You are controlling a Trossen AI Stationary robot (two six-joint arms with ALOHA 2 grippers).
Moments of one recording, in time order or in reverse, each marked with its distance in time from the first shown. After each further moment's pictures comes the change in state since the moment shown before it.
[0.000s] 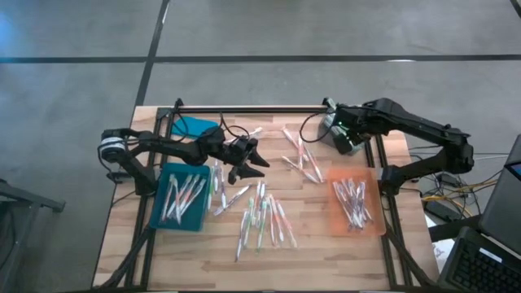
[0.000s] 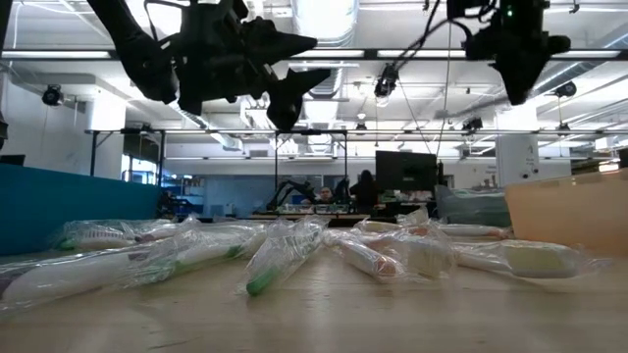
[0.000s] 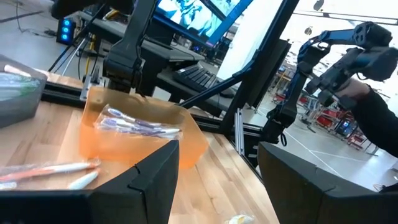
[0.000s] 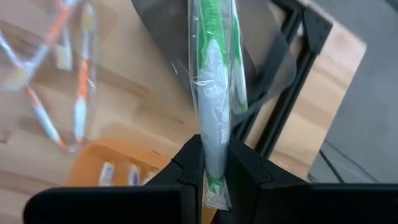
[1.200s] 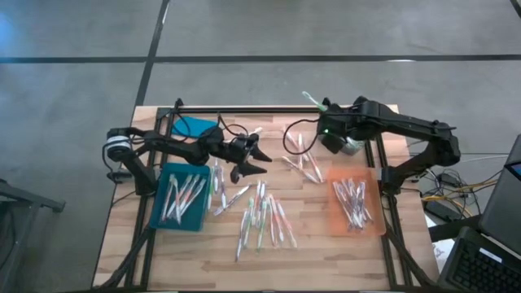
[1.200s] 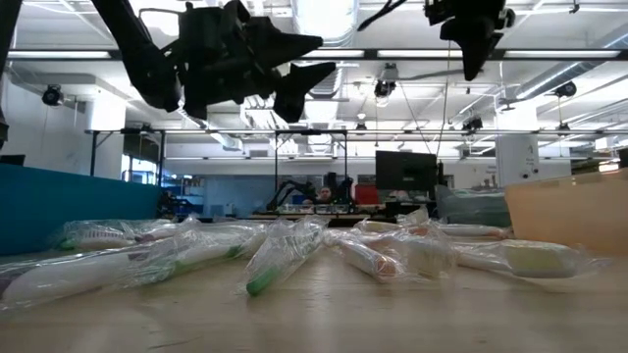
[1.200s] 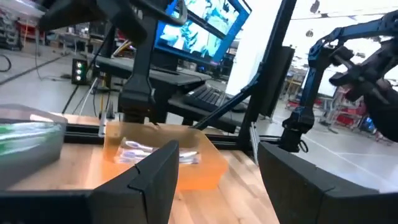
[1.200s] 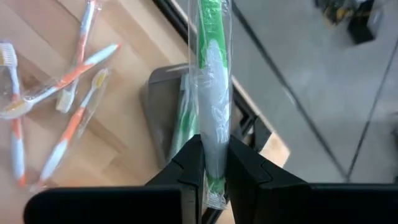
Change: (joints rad) left arm 0.013 0.053 0.002 0.154 -0.033 0.095; right arm 0.197 0.160 0.225 0.001 0.306 -0.209
